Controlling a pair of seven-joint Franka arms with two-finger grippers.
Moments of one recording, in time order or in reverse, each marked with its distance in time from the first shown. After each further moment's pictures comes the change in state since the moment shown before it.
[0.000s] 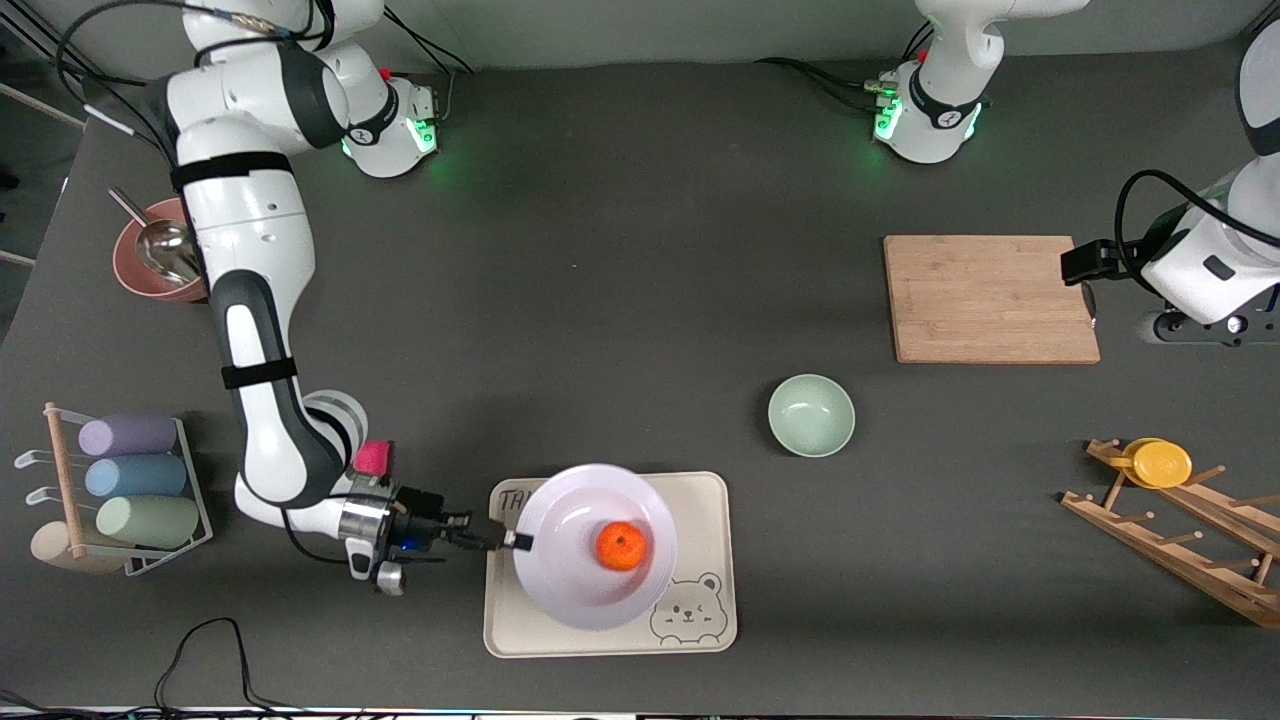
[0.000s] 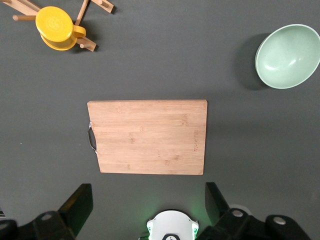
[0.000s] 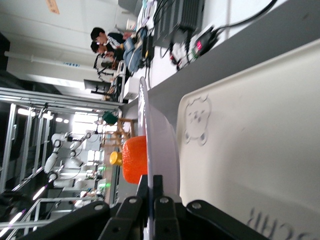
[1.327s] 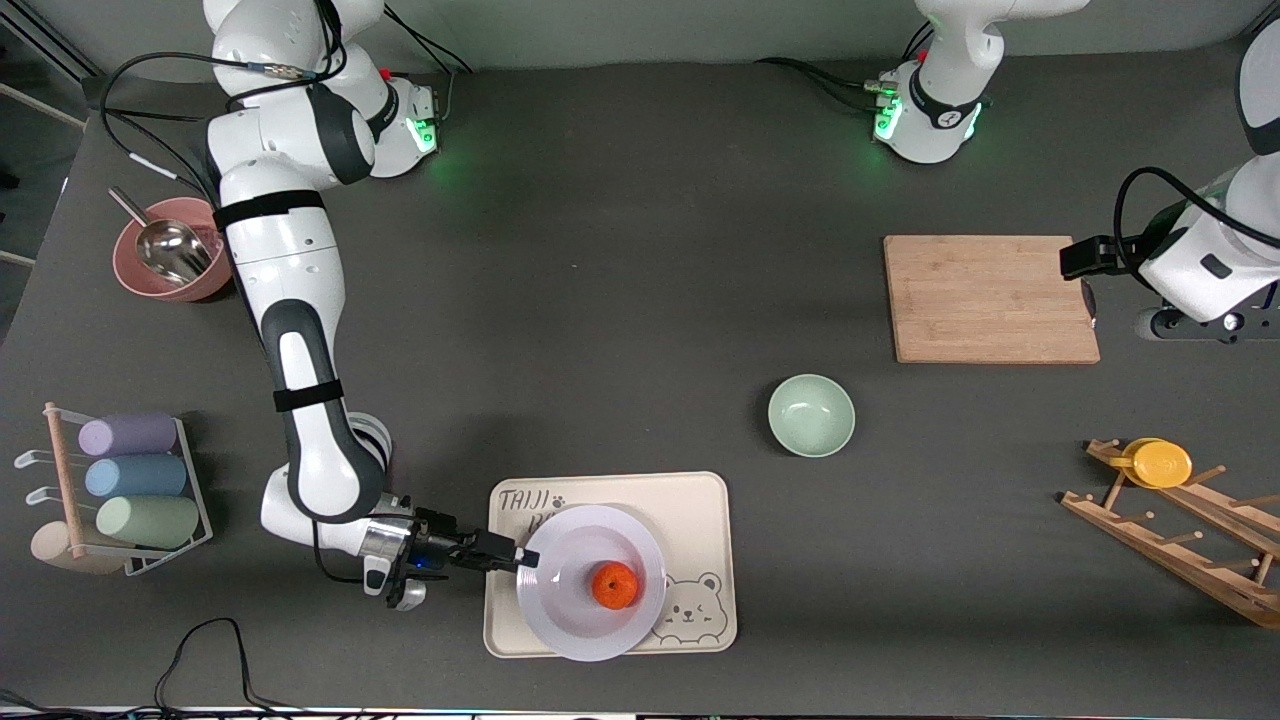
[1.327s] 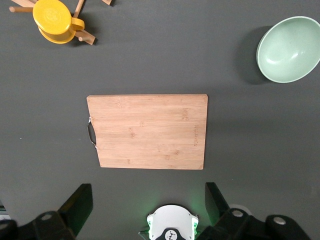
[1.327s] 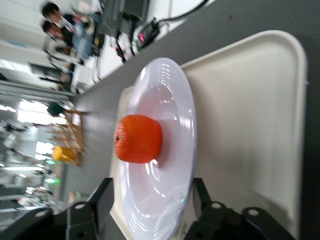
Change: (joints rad) left arm 0.000 0.000 -0.001 0.002 0.000 -0.023 -0.001; right arm 0.019 0.126 -0.006 0.154 -0.278 0.089 0.090
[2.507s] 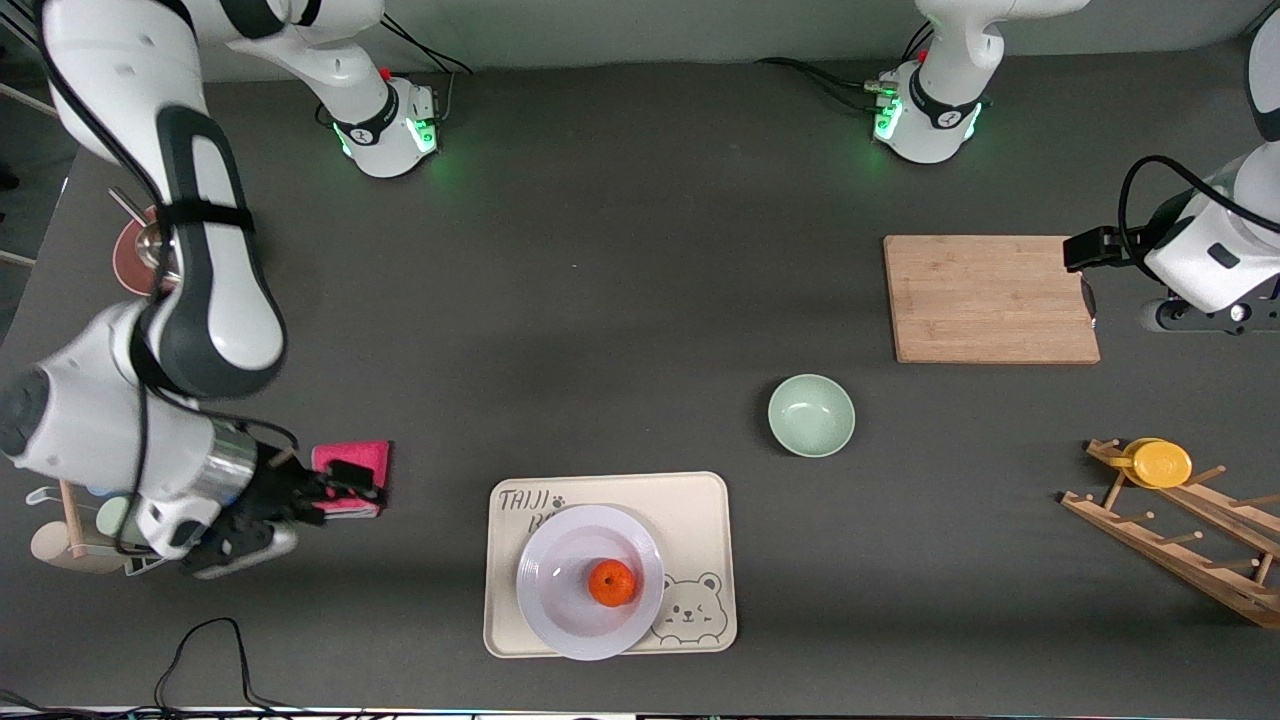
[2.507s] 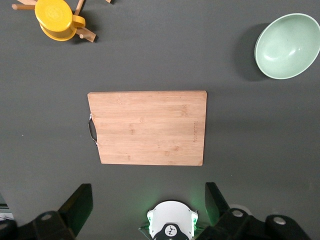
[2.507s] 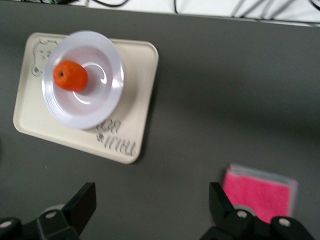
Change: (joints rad) left arm -0.002 -0.009 -0.003 0.021 0.000 -0.037 -0.001; right arm -0.022 -0.678 -0.063 -0.450 -0.940 -0.118 0.380
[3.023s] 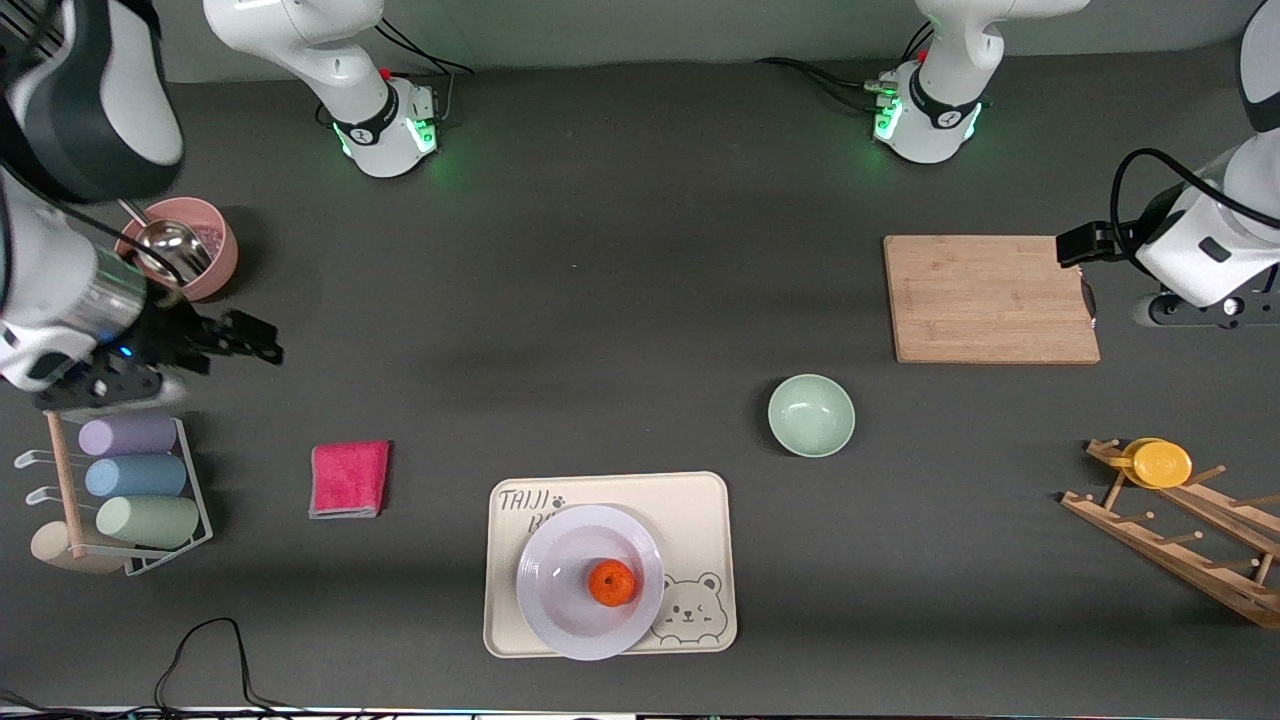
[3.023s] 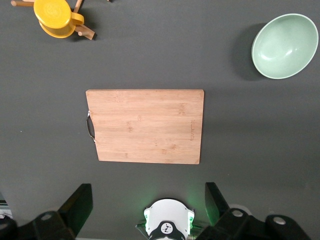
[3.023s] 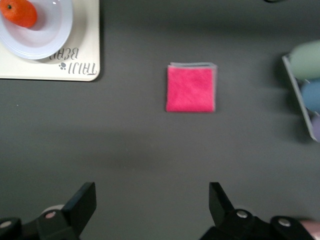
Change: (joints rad) left arm -0.014 -0.003 -0.010 0.004 0.000 -0.008 -0.033; right arm -0.029 -0.423 0.008 -0.224 -0.283 -0.315 0.246
